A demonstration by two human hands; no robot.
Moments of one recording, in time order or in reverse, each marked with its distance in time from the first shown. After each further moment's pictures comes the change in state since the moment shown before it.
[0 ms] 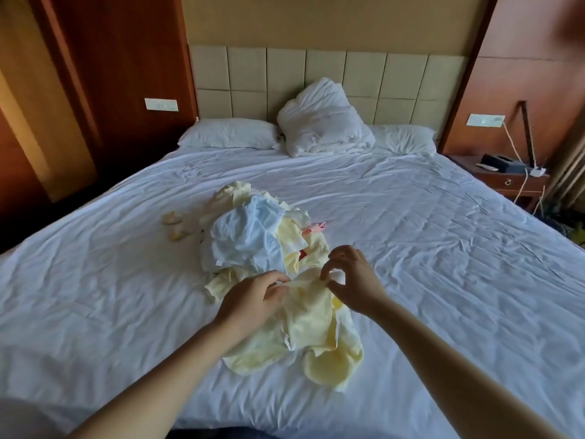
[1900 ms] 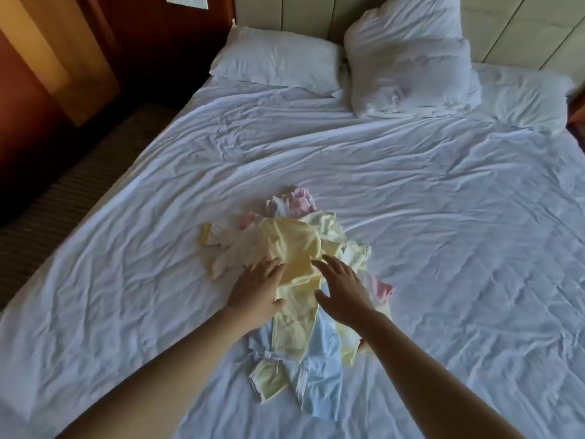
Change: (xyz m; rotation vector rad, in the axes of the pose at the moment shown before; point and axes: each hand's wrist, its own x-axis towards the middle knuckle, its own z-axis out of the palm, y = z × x) left_hand 0.298 -0.138 -0.163 0.421 -0.445 -0.193; right_hand 0.366 -0.068 0.062 -0.088 -0.577 0.141
